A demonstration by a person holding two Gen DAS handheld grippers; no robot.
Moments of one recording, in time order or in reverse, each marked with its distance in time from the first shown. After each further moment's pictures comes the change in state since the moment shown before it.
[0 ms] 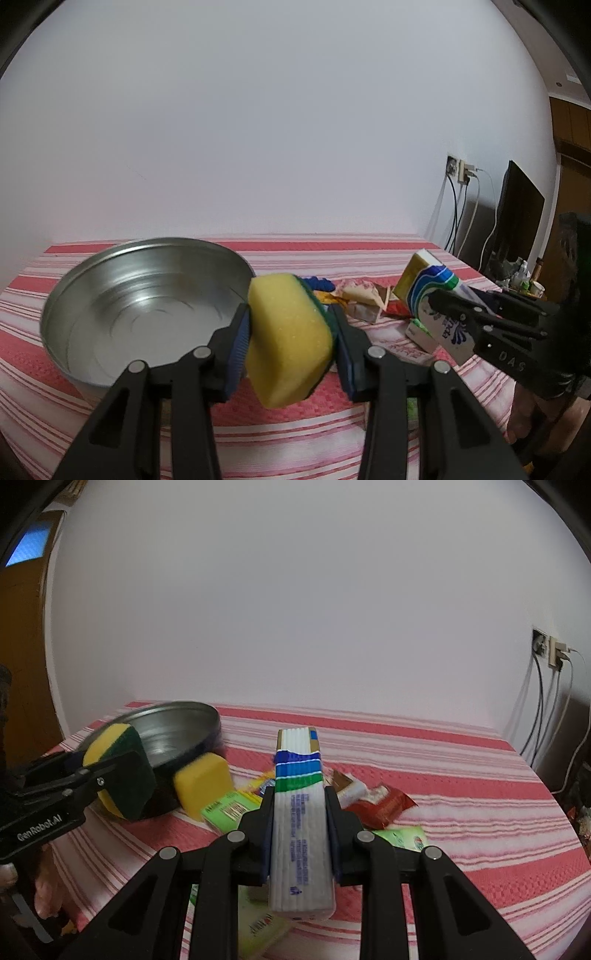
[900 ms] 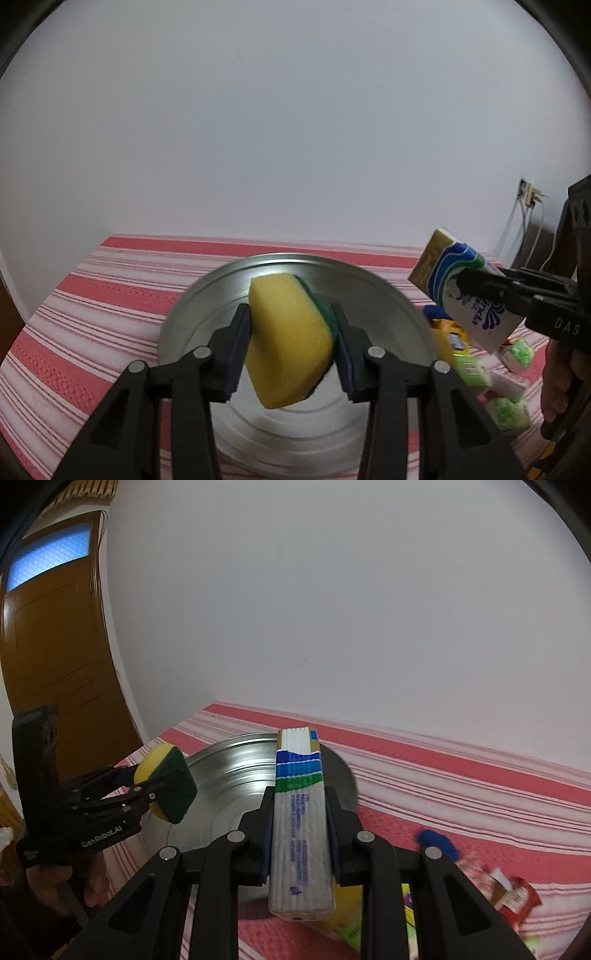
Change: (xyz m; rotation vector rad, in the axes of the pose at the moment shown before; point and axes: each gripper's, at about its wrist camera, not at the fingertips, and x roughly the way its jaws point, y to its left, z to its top) left arm 0.026 0.143 0.040 -0.087 0.069 0.187; right arm 0.103 0.098 0.089 -0.049 0.101 0.346
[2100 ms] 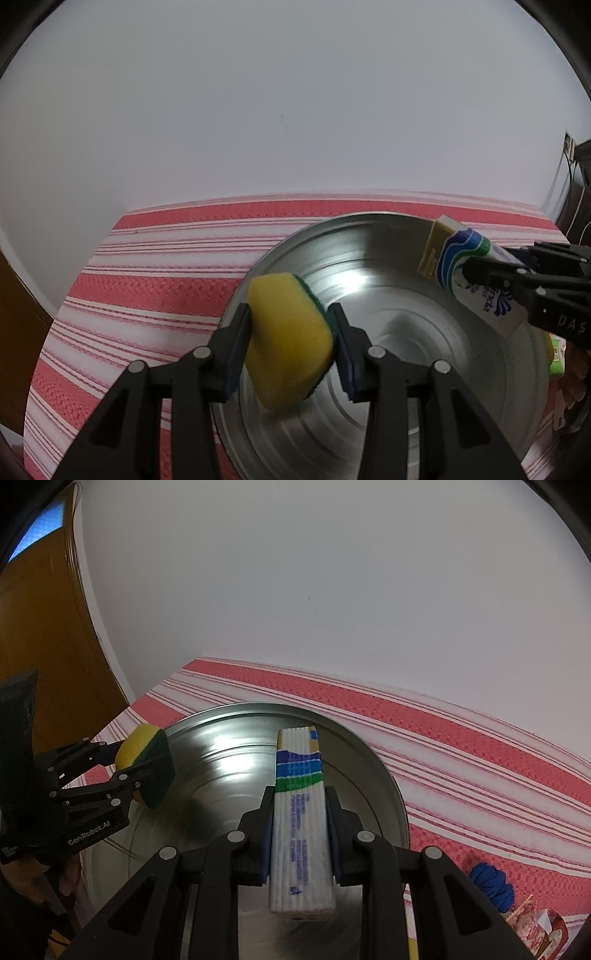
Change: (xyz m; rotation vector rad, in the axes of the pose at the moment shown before) left arm 0.079 0.035 0.014 0.085 0.217 0.120; right arm 0.076 -0.010 0.019 0.005 0.203 -0.025
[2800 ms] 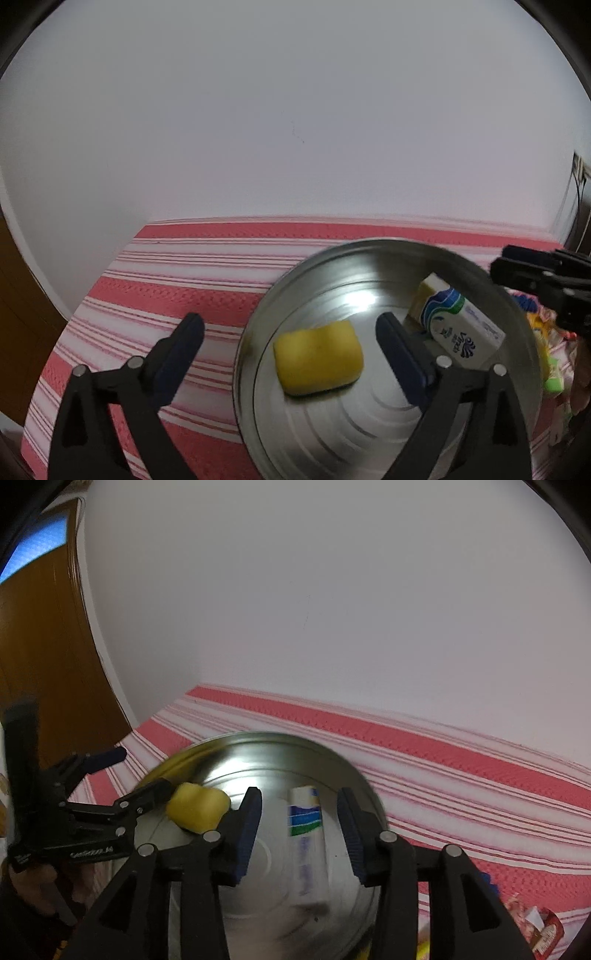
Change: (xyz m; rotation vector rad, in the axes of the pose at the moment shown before) left arm -0.024 0.009 -0.004 -0.068 -0.102 0.054; right arm -0.044 -0.007 0.001 0.022 -0.113 0.001
